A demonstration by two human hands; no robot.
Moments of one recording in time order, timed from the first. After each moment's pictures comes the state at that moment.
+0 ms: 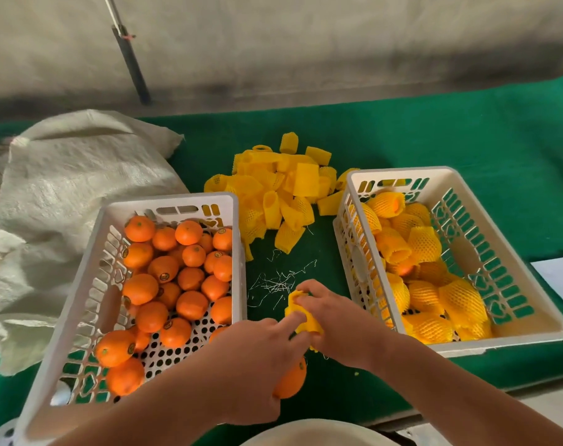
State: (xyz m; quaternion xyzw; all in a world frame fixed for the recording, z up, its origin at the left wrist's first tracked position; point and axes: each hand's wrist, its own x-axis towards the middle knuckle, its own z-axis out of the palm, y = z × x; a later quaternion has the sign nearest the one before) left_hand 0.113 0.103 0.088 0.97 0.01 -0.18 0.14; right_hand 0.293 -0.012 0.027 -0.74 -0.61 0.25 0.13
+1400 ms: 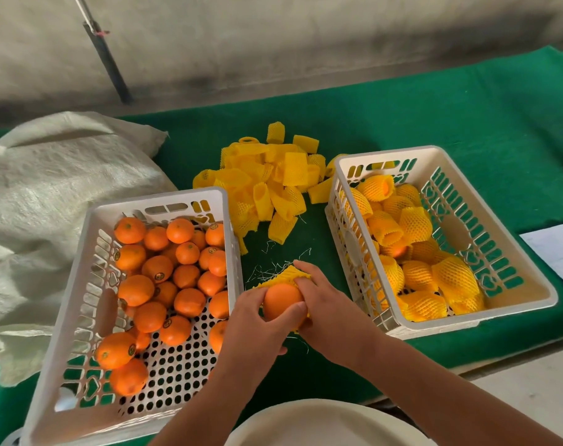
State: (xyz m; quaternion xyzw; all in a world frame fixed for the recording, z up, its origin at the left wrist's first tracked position) left_hand 0.127 0.078 0.041 0.67 0.46 0.09 0.58; right_hand 0.265 -0.019 0.027 -0.79 -0.52 0.22 0.23
